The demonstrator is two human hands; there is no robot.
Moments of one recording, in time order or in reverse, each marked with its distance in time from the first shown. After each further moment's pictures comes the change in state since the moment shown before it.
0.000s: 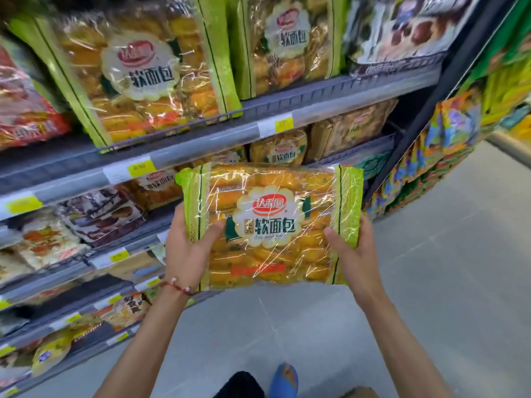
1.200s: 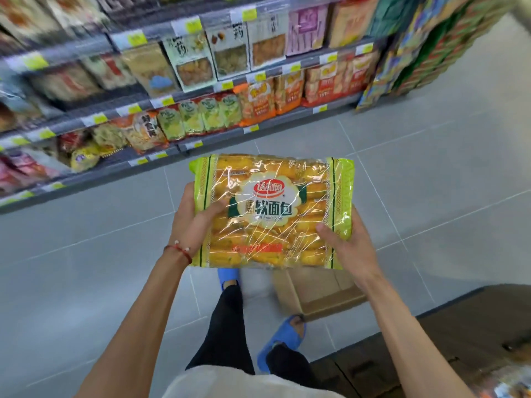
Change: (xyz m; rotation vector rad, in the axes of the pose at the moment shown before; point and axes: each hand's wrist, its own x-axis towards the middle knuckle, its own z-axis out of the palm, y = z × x) left_hand -0.481 -0.122 -0.081 -0.010 -0.167 -0.500; right_hand -0.451 0.121 -0.183 -0.276 -0.278 0.348
